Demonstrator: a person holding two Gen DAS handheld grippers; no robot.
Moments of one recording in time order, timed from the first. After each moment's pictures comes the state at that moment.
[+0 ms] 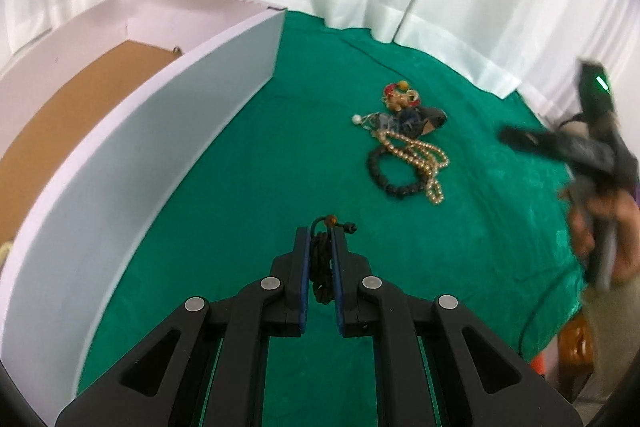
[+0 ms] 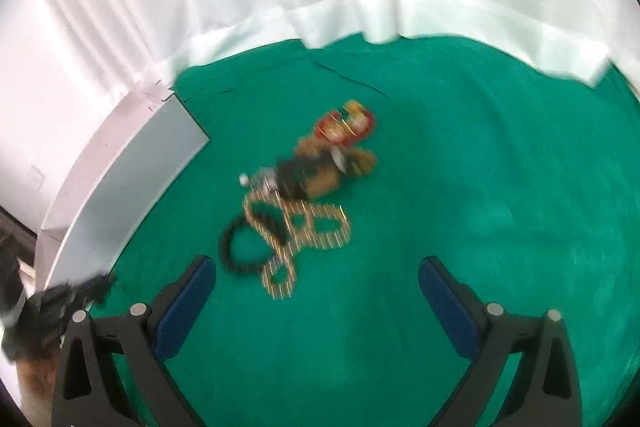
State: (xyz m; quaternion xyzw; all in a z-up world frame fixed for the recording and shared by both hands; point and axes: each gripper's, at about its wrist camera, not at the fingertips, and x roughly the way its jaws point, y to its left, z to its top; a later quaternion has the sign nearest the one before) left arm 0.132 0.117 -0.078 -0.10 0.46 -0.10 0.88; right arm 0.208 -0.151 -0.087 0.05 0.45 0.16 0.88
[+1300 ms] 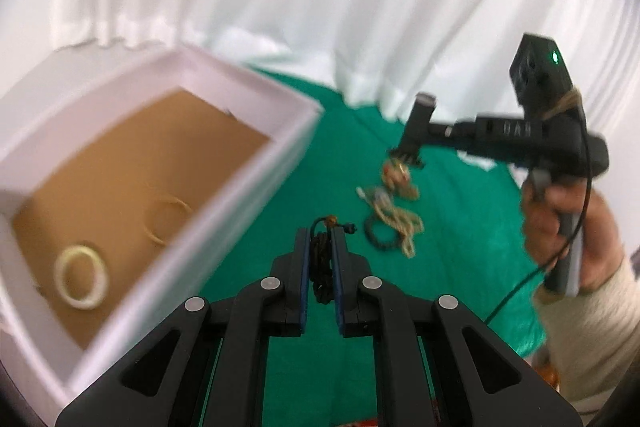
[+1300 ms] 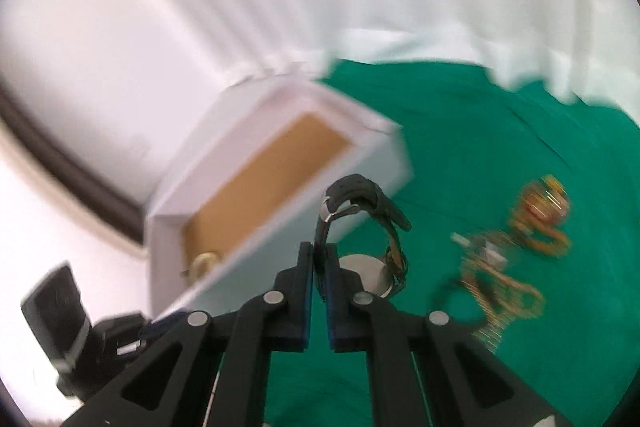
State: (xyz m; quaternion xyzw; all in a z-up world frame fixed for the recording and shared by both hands) left arm 0.086 0.196 0.034 -0.16 0.38 -0.06 0.91; right arm 0.210 0.017 0.017 0.06 0.45 0.37 0.81
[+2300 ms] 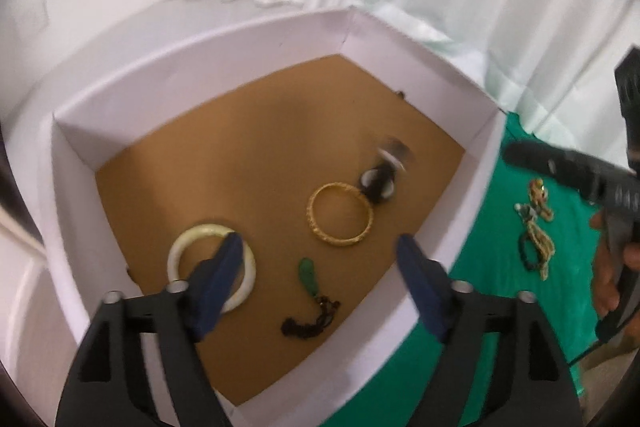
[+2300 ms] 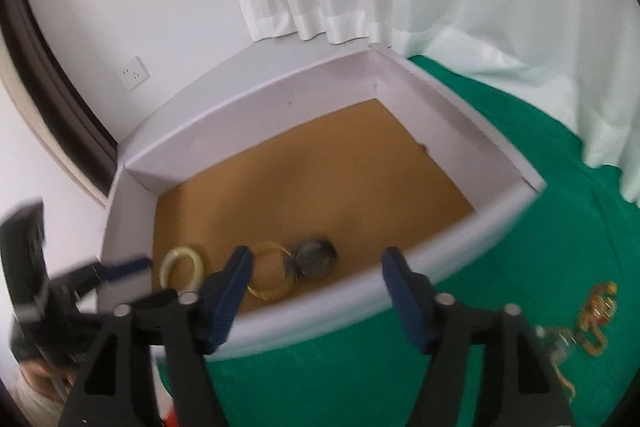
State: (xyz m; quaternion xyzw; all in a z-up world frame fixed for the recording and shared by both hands) left arm 0.101 0.303 -0.042 -0.15 0.43 0.11 0.88; right arm 0.207 0.167 -0.040 -0.10 0.42 0.37 0.82
